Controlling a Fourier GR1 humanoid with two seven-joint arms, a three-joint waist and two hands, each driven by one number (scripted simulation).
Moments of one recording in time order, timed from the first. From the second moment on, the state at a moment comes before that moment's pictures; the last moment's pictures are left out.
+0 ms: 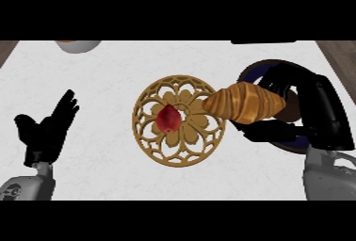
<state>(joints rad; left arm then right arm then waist) -0.11 0.28 0.05 -1.43 0.11 0.06 0.16 -0.37 -0.14 0.05 -1.89 0.72 0.09 0.34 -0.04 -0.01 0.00</state>
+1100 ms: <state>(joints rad) -0.16 0.24 0.05 -1.40 0.06 0.03 0.15 -0.39 -0.39 -0.31 -1.30 0.52 0.15 0.03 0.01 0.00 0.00</state>
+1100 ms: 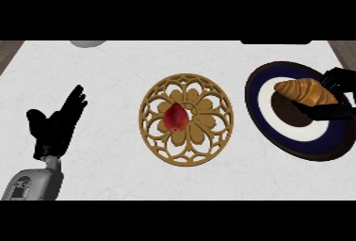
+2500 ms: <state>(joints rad) -0.16 0.22 0.07 -1.39 0.04 0.02 0.14 -0.49 -0.46 -0.61 -1.08 -0.17 0.57 -0.02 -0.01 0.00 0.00</state>
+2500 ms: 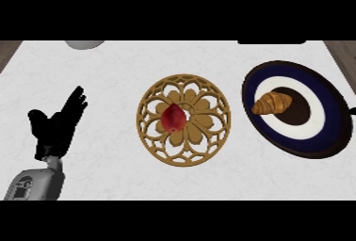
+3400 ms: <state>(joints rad) -0.17 0.21 0.09 -1.44 0.03 -0.01 0.19 -0.51 -0.71 -0.58 -0.62 -0.12 0.66 -0.39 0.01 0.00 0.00</state>
